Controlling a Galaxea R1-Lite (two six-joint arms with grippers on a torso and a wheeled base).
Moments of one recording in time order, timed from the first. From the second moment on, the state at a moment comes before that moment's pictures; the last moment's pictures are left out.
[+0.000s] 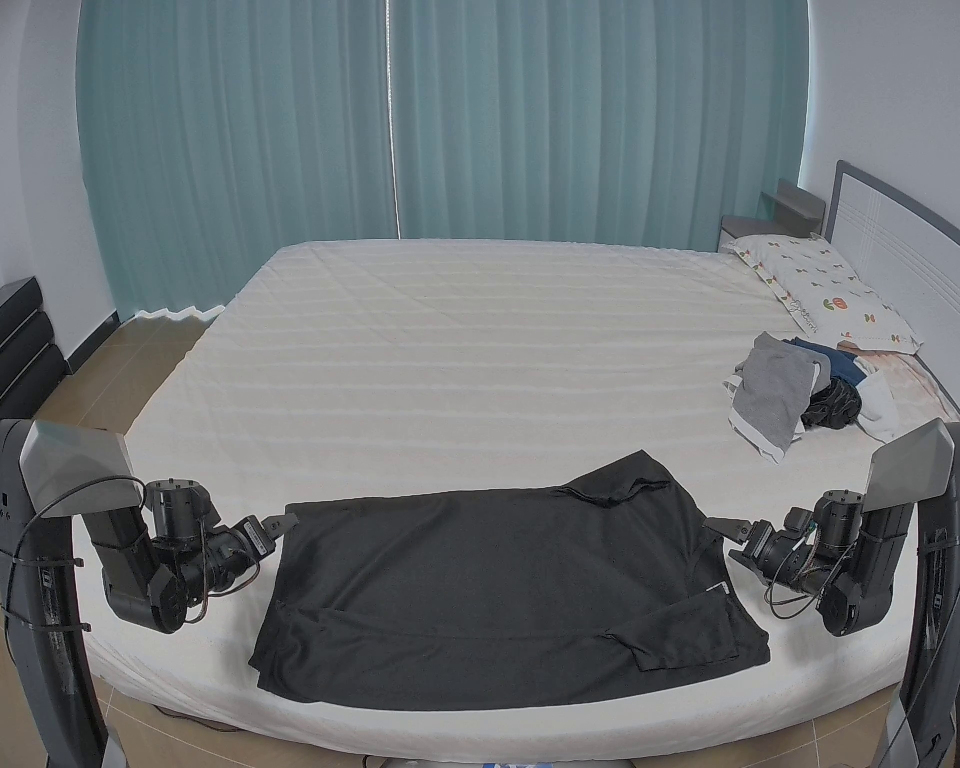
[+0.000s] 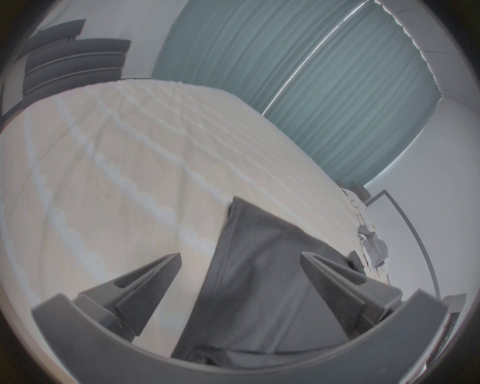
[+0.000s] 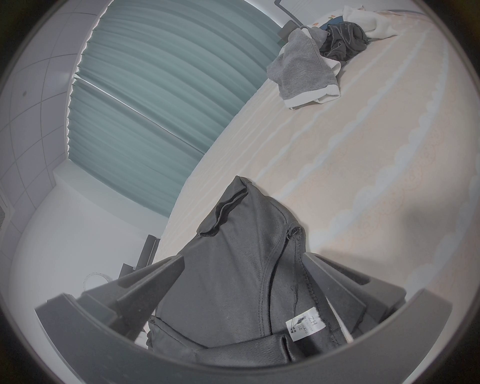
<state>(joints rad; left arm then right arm) 0.02 2.33 -0.56 -1.23 -0.20 -0.59 -0.07 2.46 -0.48 -1.55 0.50 0.71</state>
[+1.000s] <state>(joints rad) -0.05 2.50 -0.97 -1.03 -0.09 -0.61 -0.07 2.50 -0.48 -1.55 0.49 0.65</state>
